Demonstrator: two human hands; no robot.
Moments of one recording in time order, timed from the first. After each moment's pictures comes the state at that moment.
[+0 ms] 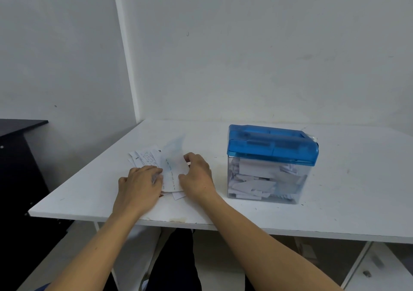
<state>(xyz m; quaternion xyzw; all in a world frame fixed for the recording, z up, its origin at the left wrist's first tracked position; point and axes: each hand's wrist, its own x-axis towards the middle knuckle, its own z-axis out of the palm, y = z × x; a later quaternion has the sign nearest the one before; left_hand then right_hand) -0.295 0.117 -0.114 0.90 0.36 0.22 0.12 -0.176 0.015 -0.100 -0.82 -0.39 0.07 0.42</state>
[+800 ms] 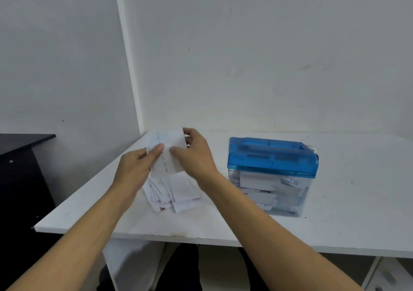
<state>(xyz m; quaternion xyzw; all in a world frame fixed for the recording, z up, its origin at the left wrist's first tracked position) -0.297 0.097 -0.028 0.68 0.26 0.40 0.56 -0.190 0.000 -0.009 -0.63 -0.39 0.15 0.65</state>
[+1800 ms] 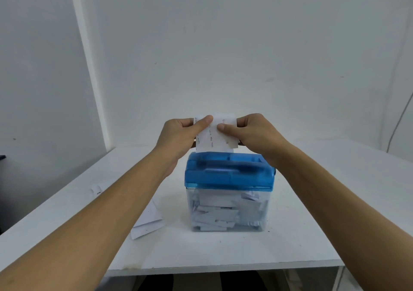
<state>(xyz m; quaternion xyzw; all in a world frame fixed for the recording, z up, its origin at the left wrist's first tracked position) -0.162 0.002 0.055 0.72 0.11 0.32 0.60 -0.070 -0.154 0.068 -0.74 -0.38 0.06 0.55</state>
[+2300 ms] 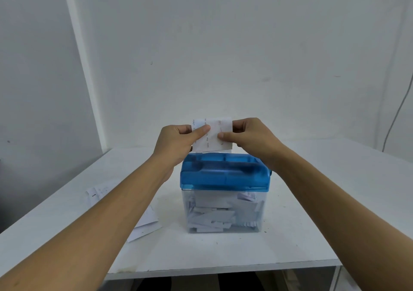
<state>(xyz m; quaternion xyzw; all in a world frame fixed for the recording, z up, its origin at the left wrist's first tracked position) -0.155 0.002 0.043 0.73 0.14 0.33 0.58 -0.058 -0.156 0.056 -0.74 -0.39 0.05 0.55</state>
